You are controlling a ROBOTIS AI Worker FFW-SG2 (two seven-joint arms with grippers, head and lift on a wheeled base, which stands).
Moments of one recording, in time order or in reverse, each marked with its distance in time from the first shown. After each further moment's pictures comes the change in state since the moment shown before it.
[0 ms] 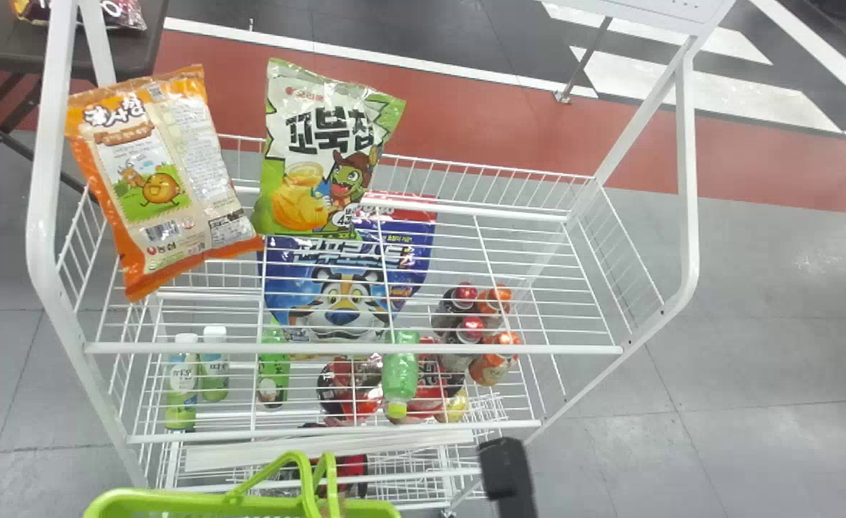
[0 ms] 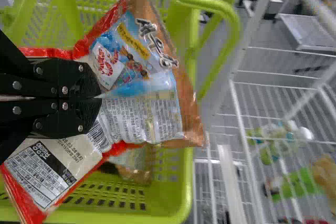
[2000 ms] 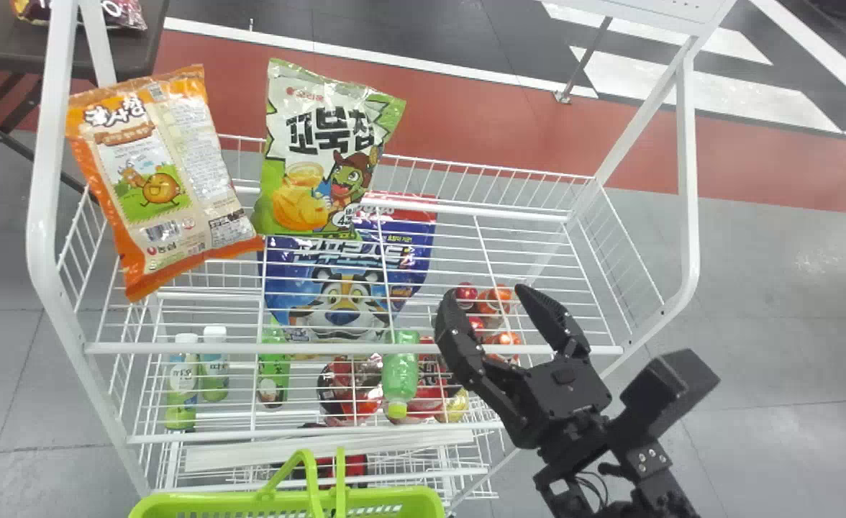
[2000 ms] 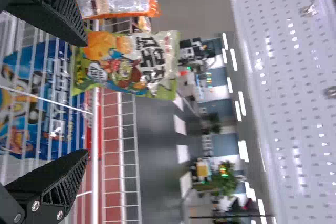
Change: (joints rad) left arm -0.009 0.000 -0.006 0.019 0.000 -0.012 -0.002; right arm 0.143 0.065 -0.005 0.056 0.253 -1.559 -0.095
